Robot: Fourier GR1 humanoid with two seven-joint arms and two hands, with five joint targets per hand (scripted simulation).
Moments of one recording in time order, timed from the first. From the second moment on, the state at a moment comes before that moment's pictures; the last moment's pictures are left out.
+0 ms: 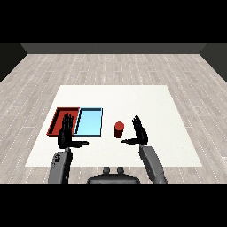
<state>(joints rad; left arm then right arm) 0.02 0.04 0.06 -1.65 0.11 -0.09 -0.43 -0.12 0.00 0.16 -1.28 -0.22 -0.01 -0.38</state>
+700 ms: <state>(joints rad) -0.01 0.04 0.07 -1.61 0.12 -0.09 -0.45 -0.19 0.00 0.28 -1.16 -0.36 -0.09 -0.44</state>
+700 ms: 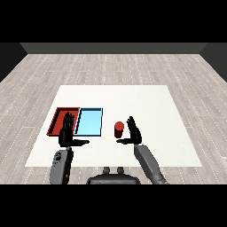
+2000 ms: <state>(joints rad) 0.01 0.04 0.05 -1.64 0.11 -0.09 -0.45 -0.39 0.00 0.36 -0.88 -0.50 -0.17 -0.52</state>
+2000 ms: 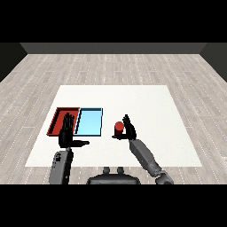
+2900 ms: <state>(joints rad) 0.02 0.03 0.05 -1.65 0.13 -0.10 -0.45 -0.51 0.00 0.46 -0.79 -0.63 -0.24 -0.51</state>
